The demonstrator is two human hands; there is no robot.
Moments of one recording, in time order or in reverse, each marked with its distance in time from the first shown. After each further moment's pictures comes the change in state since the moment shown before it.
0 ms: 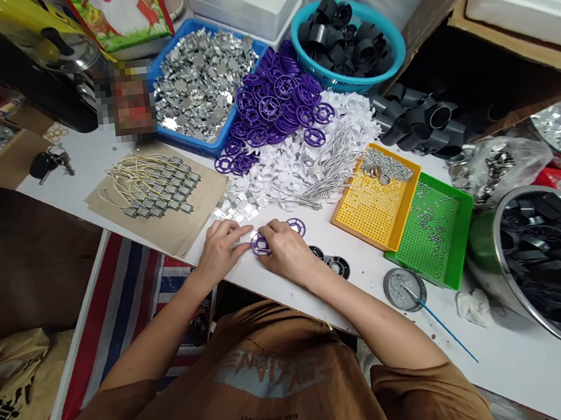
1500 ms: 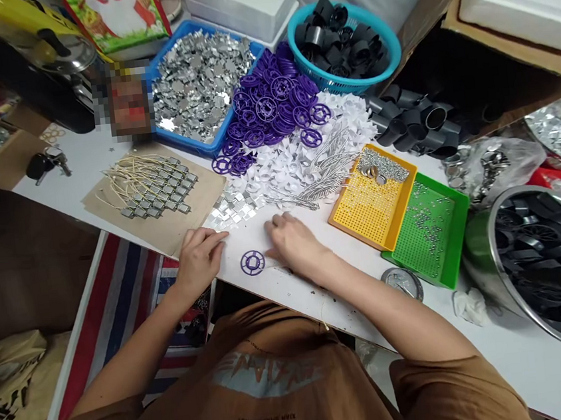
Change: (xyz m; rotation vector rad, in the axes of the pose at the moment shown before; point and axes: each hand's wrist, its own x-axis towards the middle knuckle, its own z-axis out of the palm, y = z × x) left_hand -0.023 -0.002 -0.021 0.053 0.138 -0.073; right_hand 0.005 0.005 -0.030 -0.340 -0.160 -0.087
